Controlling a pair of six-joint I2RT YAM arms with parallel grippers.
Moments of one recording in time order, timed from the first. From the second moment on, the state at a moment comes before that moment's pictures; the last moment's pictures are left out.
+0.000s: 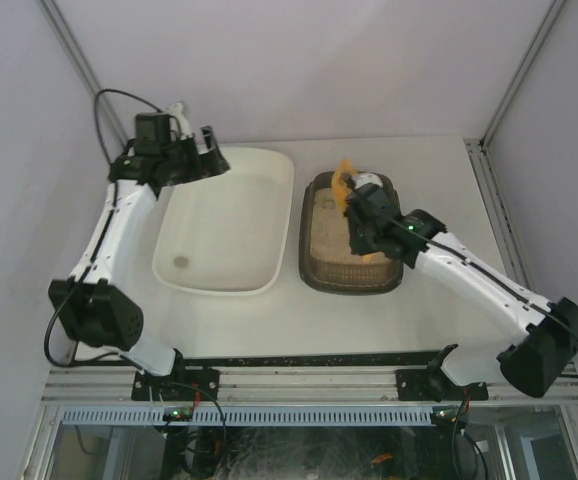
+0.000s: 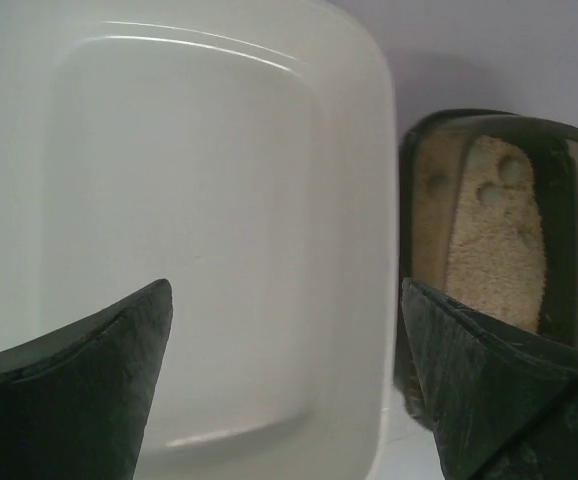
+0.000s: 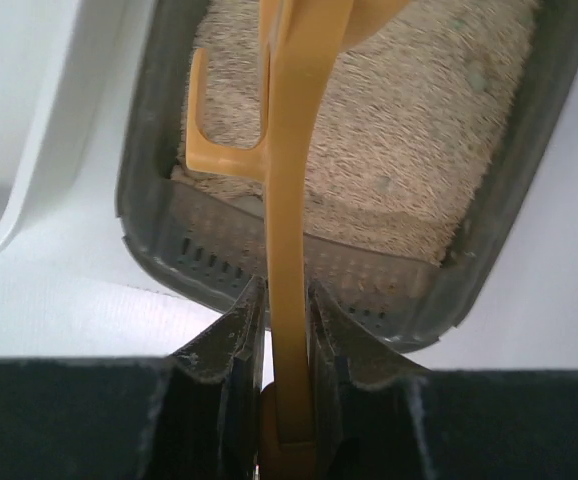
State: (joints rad) left arm -0.07 1.51 1.59 -0.69 0.19 -0.30; right arm 0.79 1.37 1.28 -0.84 0.29 0.38
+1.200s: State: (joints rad) left arm -0.29 1.31 1.26 -0.31 0.08 -0.61; right arm 0.44 1.83 1.27 -0.52 -0.18 0.42
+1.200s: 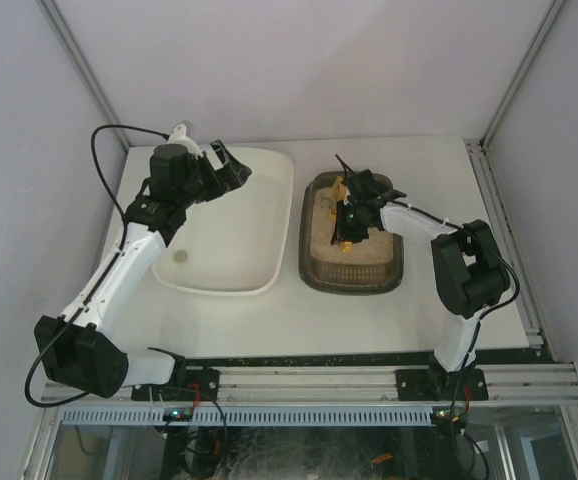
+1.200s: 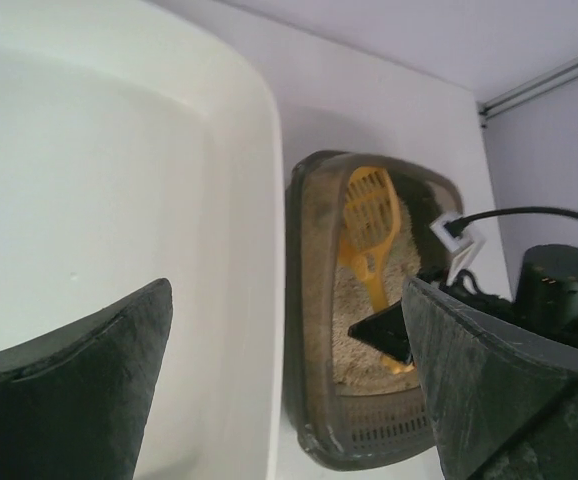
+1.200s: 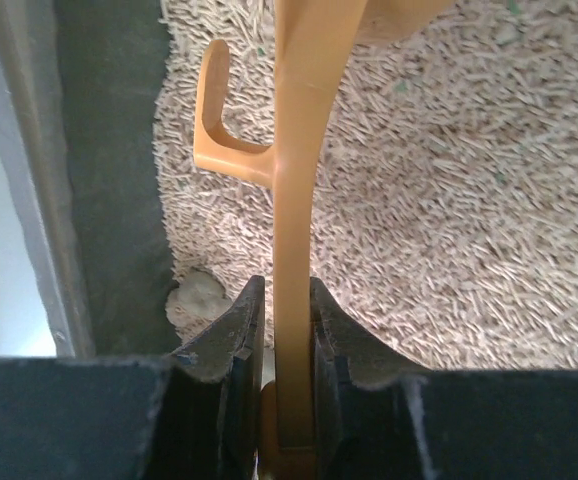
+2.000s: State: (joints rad) left arm -0.26 1.22 1.16 -0.36 0.11 -0.54; right arm 0.34 1.64 1.03 -0.35 -0.47 0.52
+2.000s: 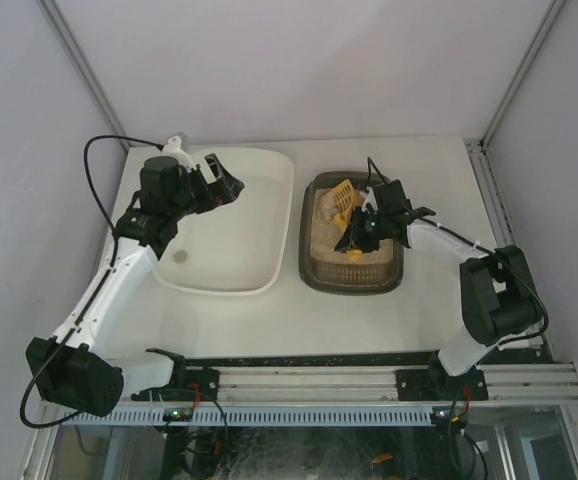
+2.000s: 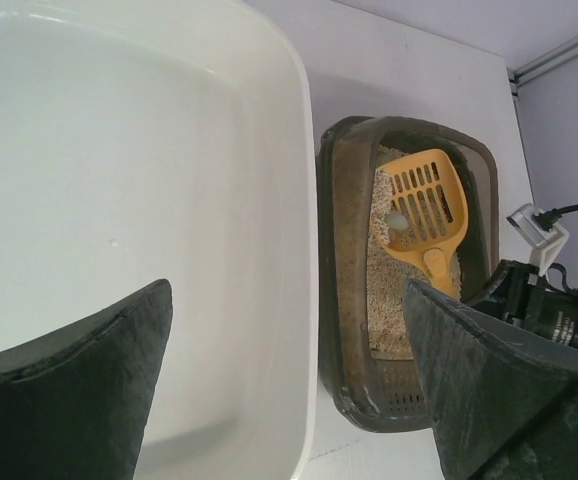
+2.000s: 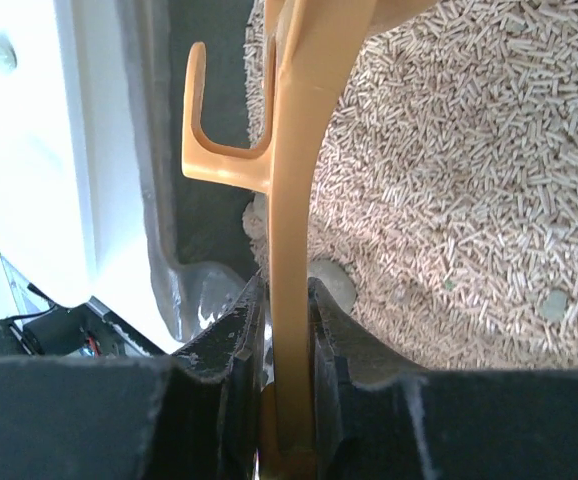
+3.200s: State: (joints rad) left arm -0.17 1.05 1.01 -0.56 0.12 -0.24; right arm 0.22 1.21 0.34 0.25 -0.79 0.88
